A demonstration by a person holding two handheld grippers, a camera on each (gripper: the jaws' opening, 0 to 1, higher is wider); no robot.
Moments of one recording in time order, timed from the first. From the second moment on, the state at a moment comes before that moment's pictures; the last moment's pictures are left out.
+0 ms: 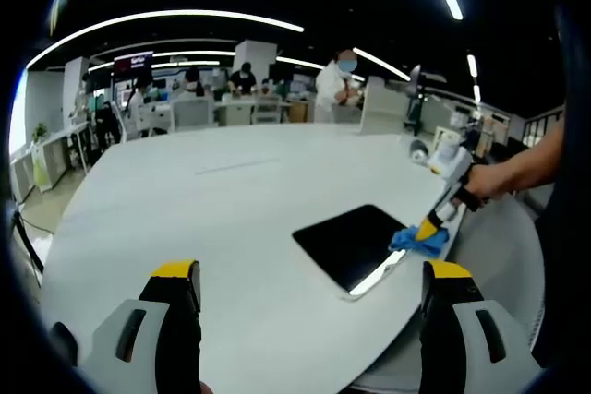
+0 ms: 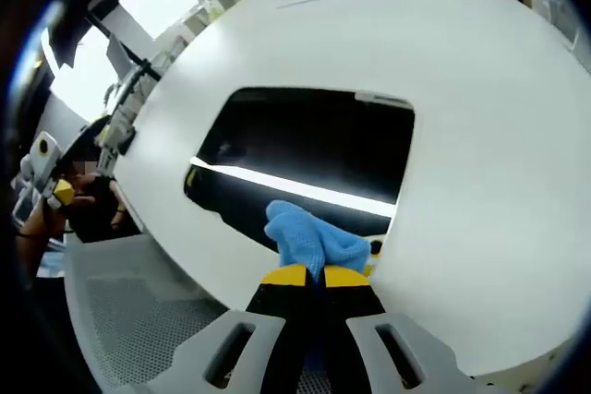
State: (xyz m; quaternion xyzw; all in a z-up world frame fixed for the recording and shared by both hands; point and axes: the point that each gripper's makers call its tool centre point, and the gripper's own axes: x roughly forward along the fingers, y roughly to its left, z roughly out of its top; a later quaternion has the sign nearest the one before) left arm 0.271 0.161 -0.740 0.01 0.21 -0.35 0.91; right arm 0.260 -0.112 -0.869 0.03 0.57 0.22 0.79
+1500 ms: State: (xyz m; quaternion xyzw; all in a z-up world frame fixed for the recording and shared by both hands) left arm 0.267 0.177 -0.742 0.00 0.22 -0.32 0.92; right arm 0.382 -0.244 -0.875 -0.03 0.55 0.12 0.82
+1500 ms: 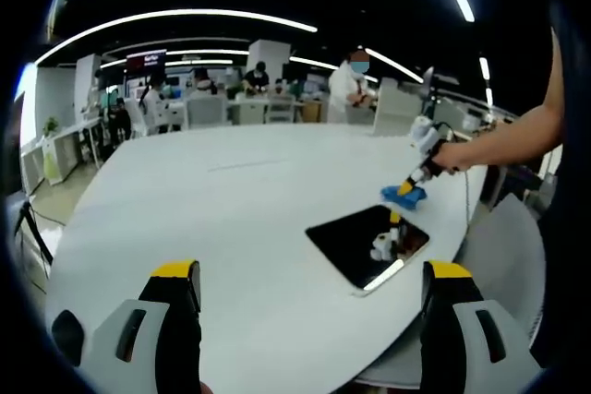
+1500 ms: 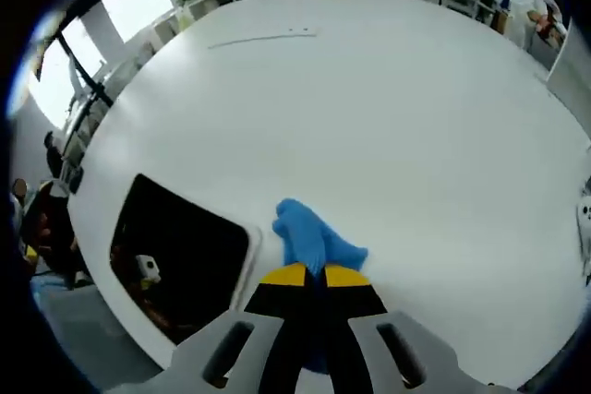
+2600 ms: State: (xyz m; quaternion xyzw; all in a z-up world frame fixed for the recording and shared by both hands) left arm 0.272 0.168 -0.735 0.03 0.21 -0.30 0.93; right arm 0.273 -0.263 -0.798 -0.06 0.31 0.32 0.89
